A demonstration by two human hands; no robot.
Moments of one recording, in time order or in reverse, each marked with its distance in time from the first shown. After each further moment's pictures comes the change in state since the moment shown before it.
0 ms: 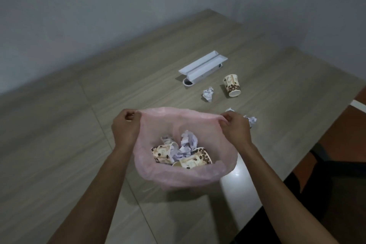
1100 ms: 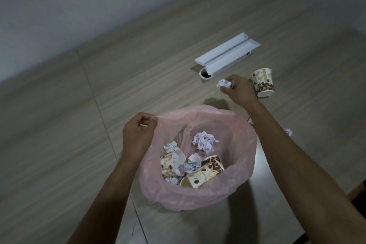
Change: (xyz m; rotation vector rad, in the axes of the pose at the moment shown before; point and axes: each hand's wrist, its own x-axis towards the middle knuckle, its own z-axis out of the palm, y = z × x) left_hand 0.032 -0.014 0.049 0.023 -0.131 -0.076; right_hand 0.201 -0.008 0.070 0.006 -0.184 -0.163
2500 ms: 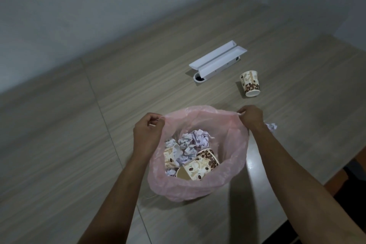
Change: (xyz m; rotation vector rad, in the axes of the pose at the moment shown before) left_hand -0.038 0.016 0.010 -0.062 -0.031 0.050; right_hand -0.070 0.069 -0.011 -0.197 -0.014 0.298
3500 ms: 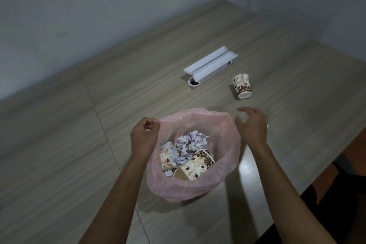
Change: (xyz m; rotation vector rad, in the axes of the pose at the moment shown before) left_hand -0.007 -0.003 -0.002 0.015 0.018 -0.039; right_hand -0.078 -0.003 -0.022 0.178 0.300 -0.097
